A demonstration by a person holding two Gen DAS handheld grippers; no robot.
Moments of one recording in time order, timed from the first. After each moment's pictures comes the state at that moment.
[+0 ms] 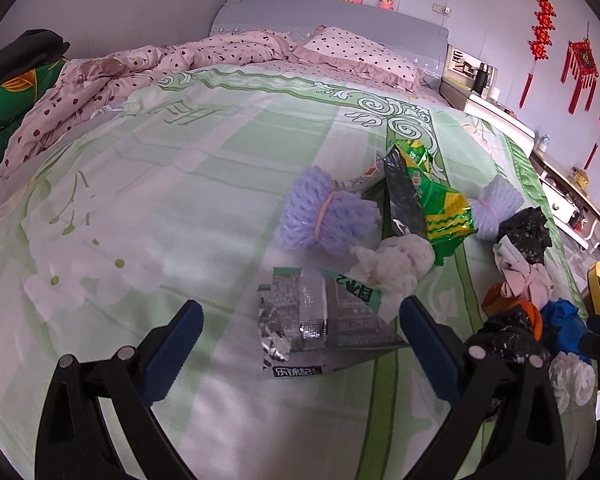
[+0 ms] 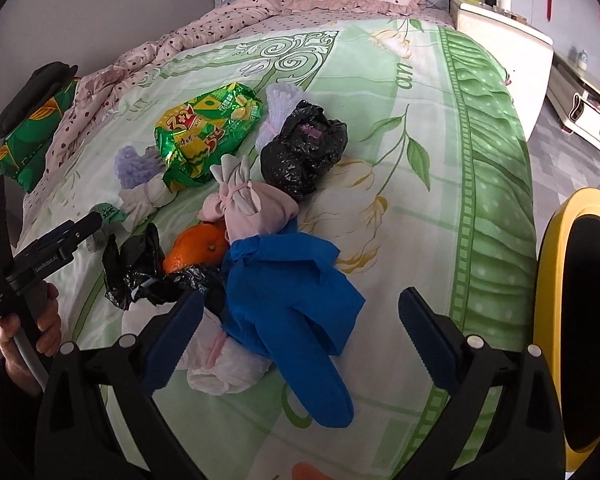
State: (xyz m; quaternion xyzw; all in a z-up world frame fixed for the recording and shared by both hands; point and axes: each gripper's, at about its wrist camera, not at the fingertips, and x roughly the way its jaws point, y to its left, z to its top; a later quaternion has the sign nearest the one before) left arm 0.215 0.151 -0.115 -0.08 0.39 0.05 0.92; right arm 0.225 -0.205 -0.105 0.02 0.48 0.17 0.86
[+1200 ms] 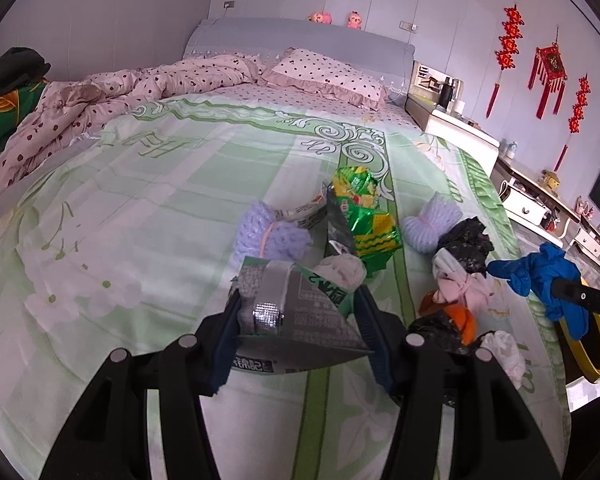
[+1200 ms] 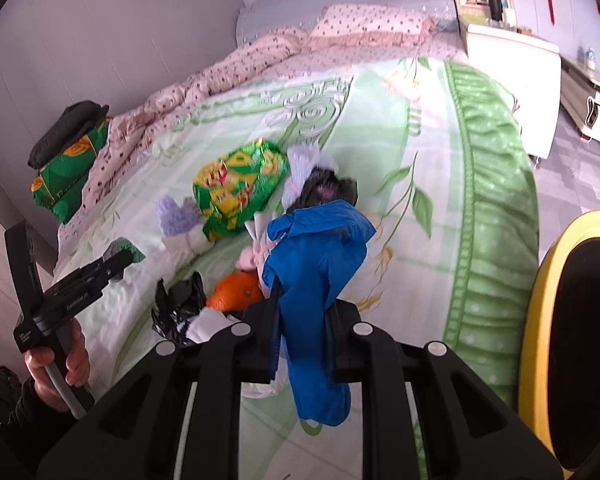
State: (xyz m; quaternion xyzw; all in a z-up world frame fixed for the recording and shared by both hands) left arm 0.187 0.123 -0.075 -0.08 0.34 0.00 0.94; right arm 0.217 -0.236 -0.055 0.08 0.40 0.22 0.89
